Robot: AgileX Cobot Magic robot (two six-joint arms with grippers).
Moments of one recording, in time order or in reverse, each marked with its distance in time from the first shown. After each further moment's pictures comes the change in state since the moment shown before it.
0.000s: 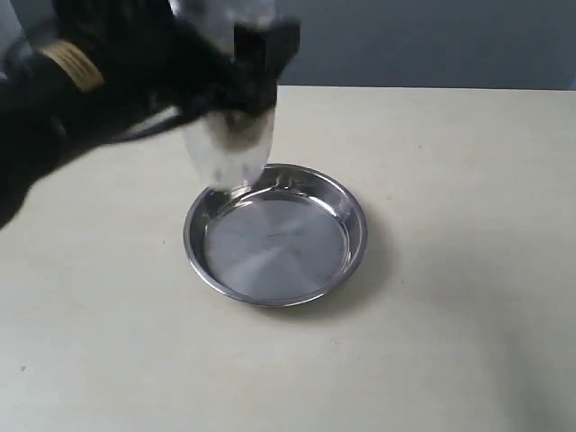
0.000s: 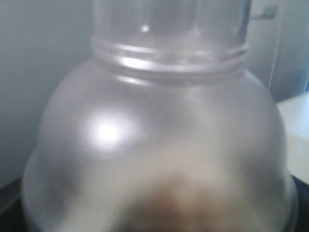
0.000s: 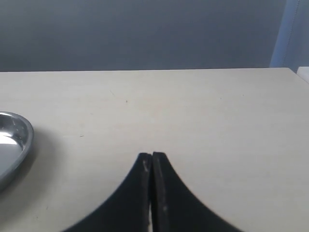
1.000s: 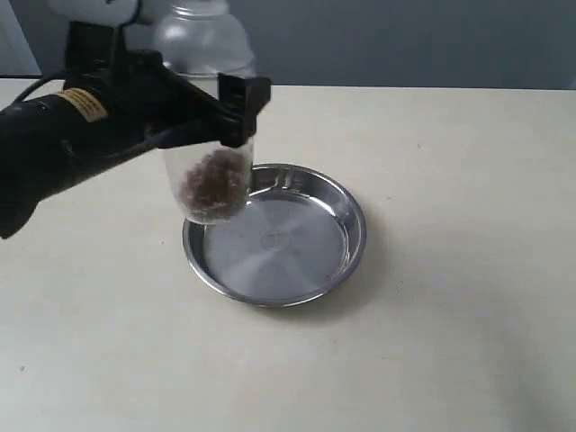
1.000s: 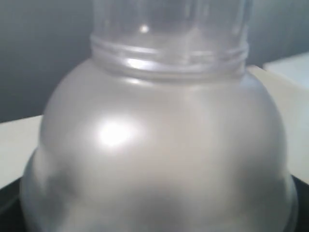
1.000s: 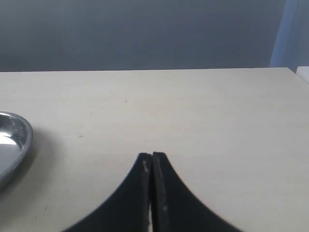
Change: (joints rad) left arm 0.047 0.045 0.053 -0.120 0.059 -0.029; right arm 0.000 0.000 0.000 0.000 0.000 0.000
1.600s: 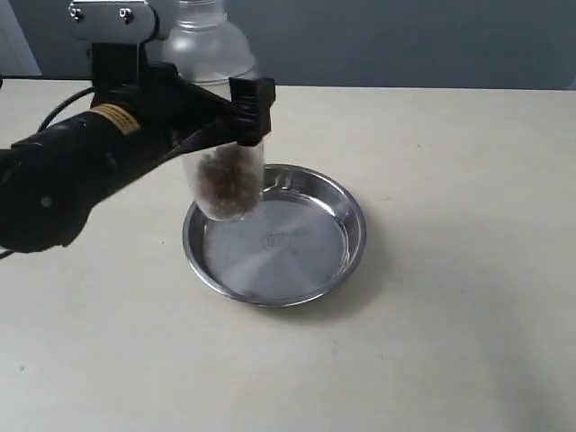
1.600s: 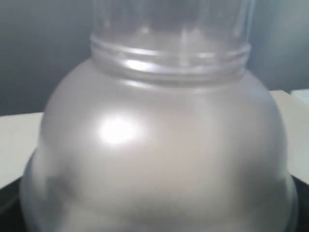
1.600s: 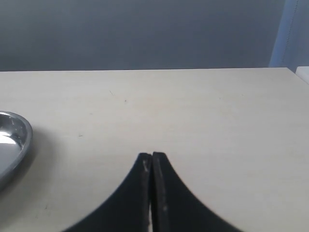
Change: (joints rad) left arm -0.027 0.121 -0.003 0.007 -0.157 -0.076; right arm 0.000 0.000 0.000 0.000 0.000 0.000
